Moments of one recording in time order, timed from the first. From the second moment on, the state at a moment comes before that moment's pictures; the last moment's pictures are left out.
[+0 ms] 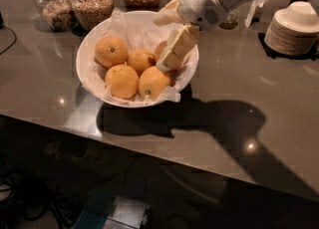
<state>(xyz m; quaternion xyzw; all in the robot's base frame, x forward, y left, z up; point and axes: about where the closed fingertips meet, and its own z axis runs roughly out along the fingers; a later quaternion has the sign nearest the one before) 0.566 0.001 0.967 -0.69 0.61 0.23 0.33</state>
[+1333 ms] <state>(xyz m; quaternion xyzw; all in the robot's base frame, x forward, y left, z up) 0.615 0.009 0.923 -0.69 0.65 0.14 0.29</state>
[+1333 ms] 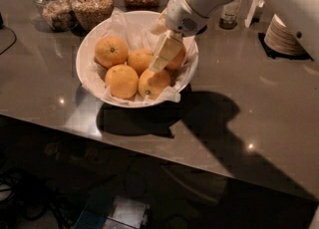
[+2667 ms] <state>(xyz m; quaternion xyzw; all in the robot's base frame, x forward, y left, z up) 0.638 -0.021 0.930 -0.72 0.63 0.10 0.25</state>
